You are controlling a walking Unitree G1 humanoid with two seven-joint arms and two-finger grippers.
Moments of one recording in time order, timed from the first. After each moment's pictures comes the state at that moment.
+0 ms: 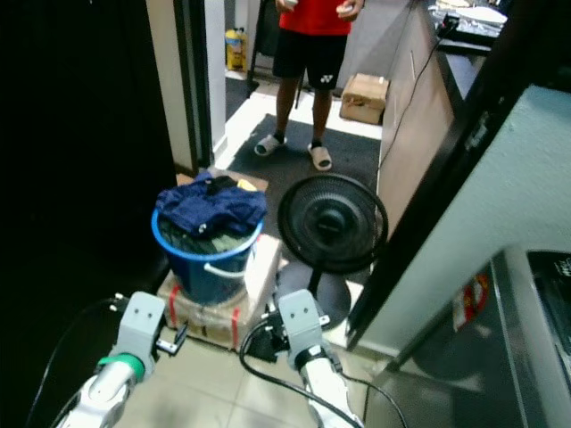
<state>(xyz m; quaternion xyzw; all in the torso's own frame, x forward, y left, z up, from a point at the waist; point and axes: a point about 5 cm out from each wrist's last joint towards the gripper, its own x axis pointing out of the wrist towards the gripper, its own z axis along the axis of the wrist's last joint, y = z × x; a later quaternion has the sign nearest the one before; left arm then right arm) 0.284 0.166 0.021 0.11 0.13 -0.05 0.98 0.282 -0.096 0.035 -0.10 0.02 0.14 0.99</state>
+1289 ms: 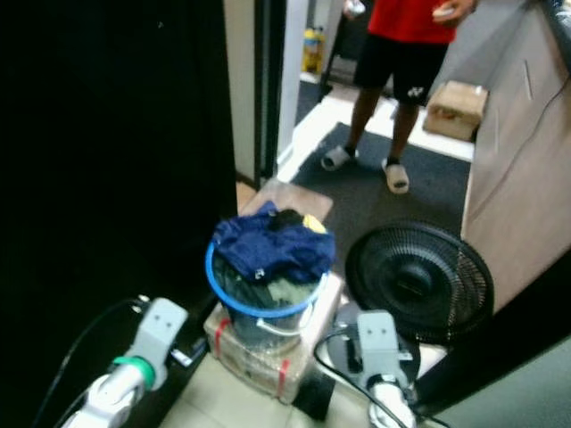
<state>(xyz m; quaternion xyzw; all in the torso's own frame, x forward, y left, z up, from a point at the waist) 0.278 0.131 0.018 0.14 0.13 -0.19 0.96 0.260 -0.229 0.008 -0.13 0.13 -0.11 0.98</state>
